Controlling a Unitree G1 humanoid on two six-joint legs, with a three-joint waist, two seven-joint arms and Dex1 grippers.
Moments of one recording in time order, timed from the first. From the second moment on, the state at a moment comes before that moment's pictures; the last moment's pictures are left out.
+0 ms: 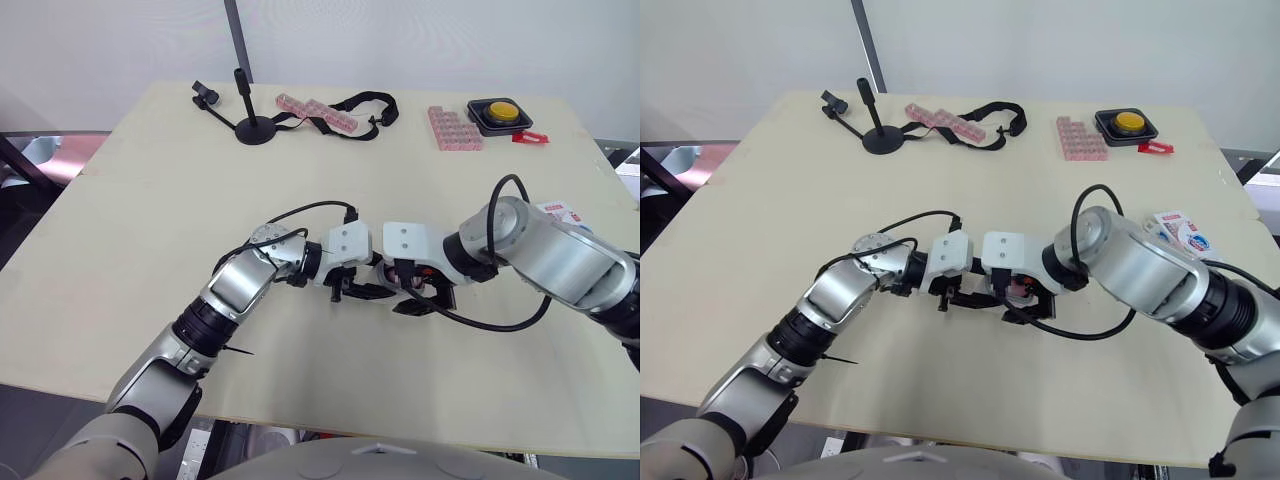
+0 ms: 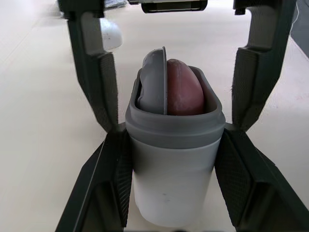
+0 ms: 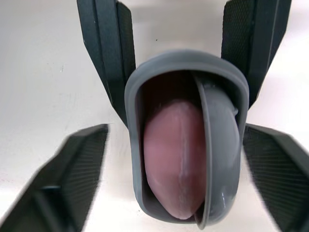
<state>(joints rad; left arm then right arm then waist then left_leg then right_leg) -0.56 0.31 -0.49 -0.05 -0.18 0.34 -1.08 -0.83 -0.92 0.67 -0.56 0.36 1.16 1.03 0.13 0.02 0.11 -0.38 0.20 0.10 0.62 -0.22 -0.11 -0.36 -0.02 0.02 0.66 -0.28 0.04</state>
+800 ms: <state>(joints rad) -0.36 0.38 -0.25 -0.05 -0.39 0.17 -1.20 -0.07 -0.80 -0.10 -0.25 0.51 0.53 1.07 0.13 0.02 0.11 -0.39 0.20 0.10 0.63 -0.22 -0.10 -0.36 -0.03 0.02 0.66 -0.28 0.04</state>
